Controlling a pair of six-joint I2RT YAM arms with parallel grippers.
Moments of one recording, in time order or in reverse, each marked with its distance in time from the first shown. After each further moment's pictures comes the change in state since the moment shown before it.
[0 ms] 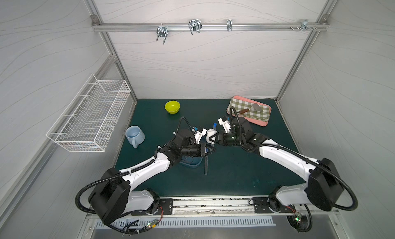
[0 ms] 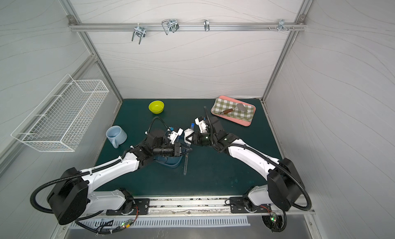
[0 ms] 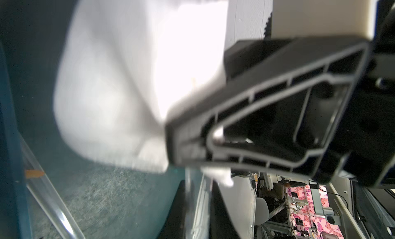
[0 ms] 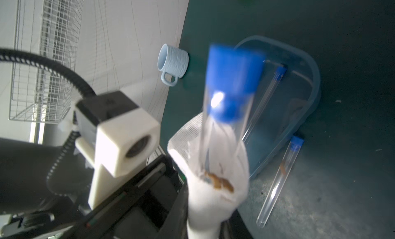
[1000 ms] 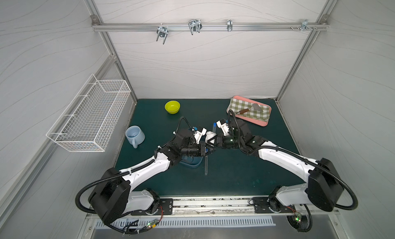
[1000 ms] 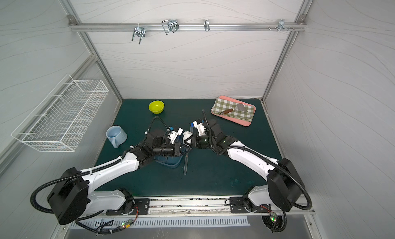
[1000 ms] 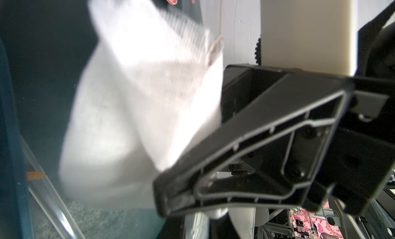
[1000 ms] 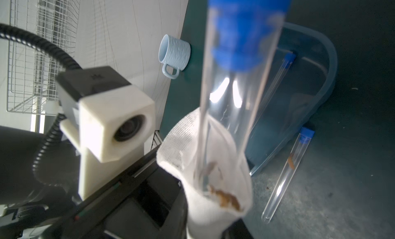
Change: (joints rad) left arm 0.002 0.001 0.000 0.005 0.000 -0.001; right arm 0.019 0.010 -0.016 0.032 0.011 0.019
